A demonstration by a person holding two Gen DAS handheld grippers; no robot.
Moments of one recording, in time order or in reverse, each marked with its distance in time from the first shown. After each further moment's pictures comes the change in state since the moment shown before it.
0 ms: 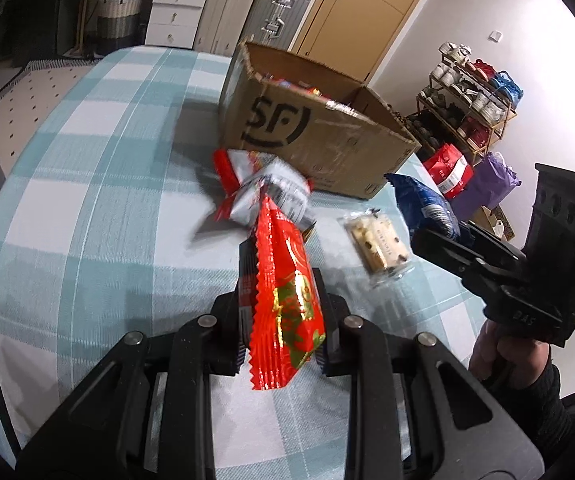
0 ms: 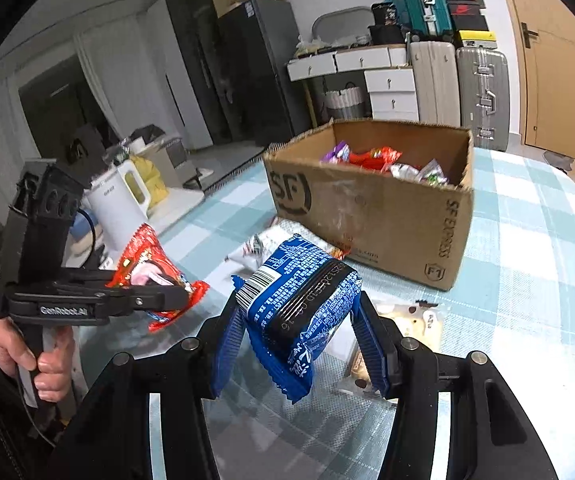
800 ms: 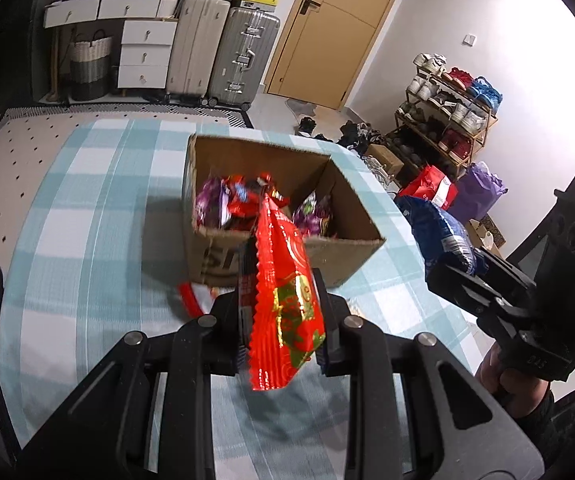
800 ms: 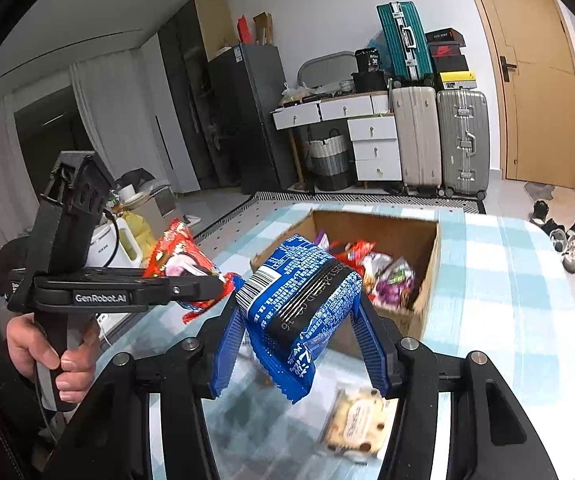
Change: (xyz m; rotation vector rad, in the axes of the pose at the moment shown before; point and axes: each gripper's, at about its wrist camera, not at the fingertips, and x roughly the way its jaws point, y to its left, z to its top) left arm -0.014 -0.038 0.108 0.100 -0.076 -0.042; right arm -0.054 0.005 0.067 0.001 -0.160 -0.059
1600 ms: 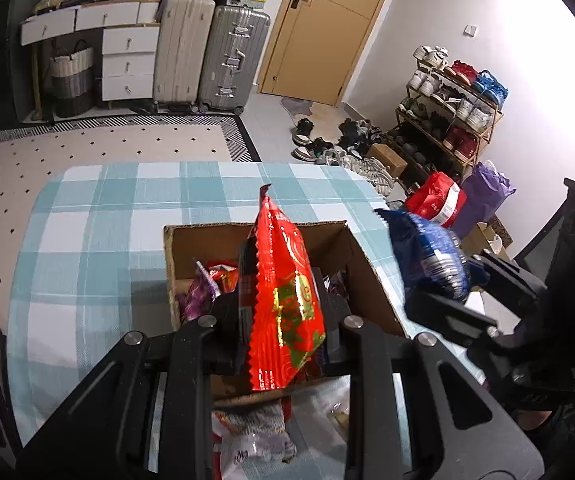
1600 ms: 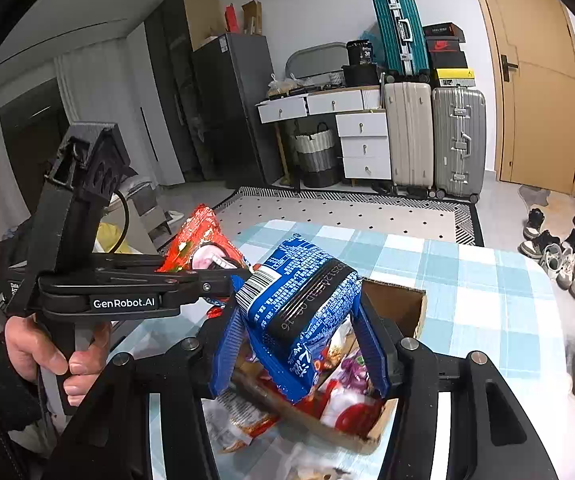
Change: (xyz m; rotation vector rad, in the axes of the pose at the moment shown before) left arm 0.081 0.002 0.129 0.042 0.041 -0.002; right arm 0.059 -0.028 0.085 -0.010 0.058 -0.047
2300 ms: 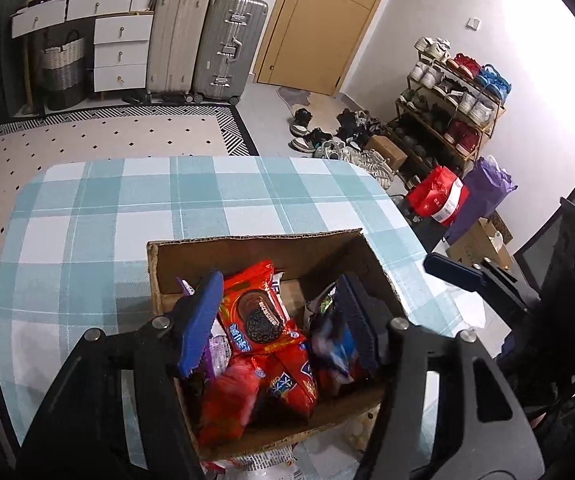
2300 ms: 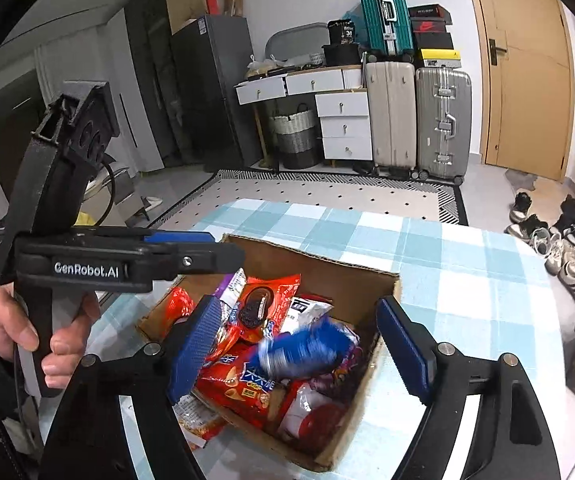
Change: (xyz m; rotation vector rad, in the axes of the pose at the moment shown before) left arm 0.054 0.014 0.014 -0.002 0.033 -0.010; right arm 0.049 -0.048 -0.005 0.014 0.057 -0.069
